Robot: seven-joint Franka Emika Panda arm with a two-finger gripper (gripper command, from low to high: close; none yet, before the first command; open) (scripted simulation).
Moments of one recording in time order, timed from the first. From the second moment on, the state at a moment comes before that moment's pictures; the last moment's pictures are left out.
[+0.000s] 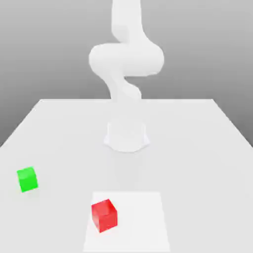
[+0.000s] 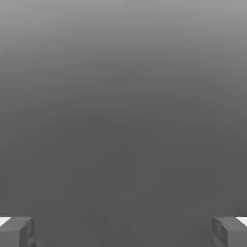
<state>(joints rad) -0.04 -0.71 0.02 -2.34 0.00 2.35 0.89</state>
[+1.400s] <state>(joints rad) -0.25 0.09 0.07 -2.67 -0.03 2.76 1.70</state>
